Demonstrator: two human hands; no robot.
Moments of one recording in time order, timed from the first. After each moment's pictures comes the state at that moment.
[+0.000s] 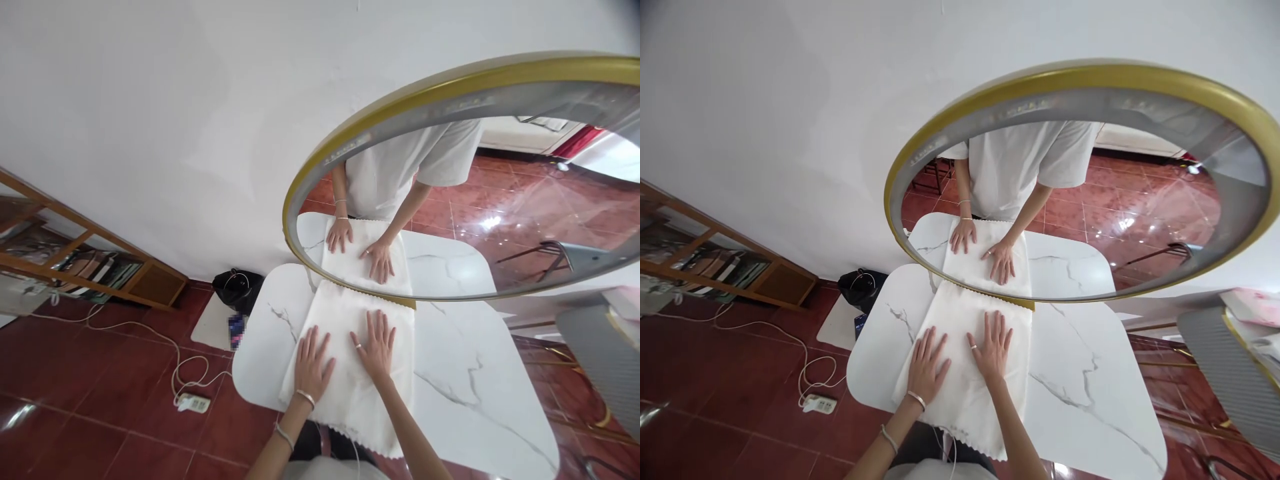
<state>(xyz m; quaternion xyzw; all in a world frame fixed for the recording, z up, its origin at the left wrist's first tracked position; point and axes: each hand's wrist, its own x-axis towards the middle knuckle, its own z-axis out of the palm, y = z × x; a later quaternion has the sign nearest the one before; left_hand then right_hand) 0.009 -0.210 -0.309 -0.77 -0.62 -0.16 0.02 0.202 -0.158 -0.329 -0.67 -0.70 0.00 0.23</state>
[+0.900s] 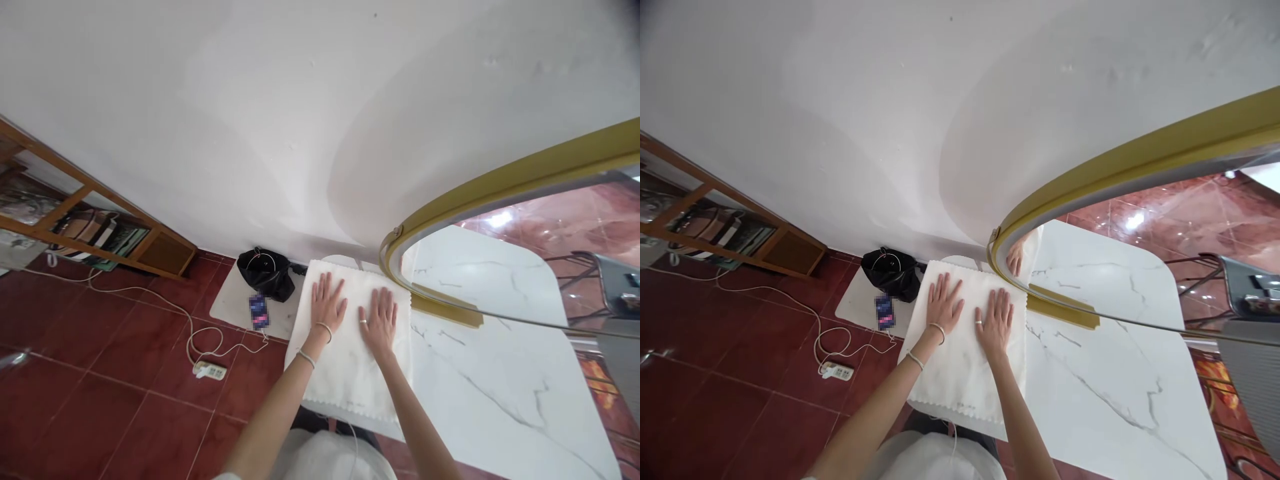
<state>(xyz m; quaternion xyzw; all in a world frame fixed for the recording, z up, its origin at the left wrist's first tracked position) -0.096 -0.086 -0.303 -0.71 -0.67 -0.18 -0.10 0.062 -0.107 -0.326 -0.67 -0.73 -0.02 0.17</state>
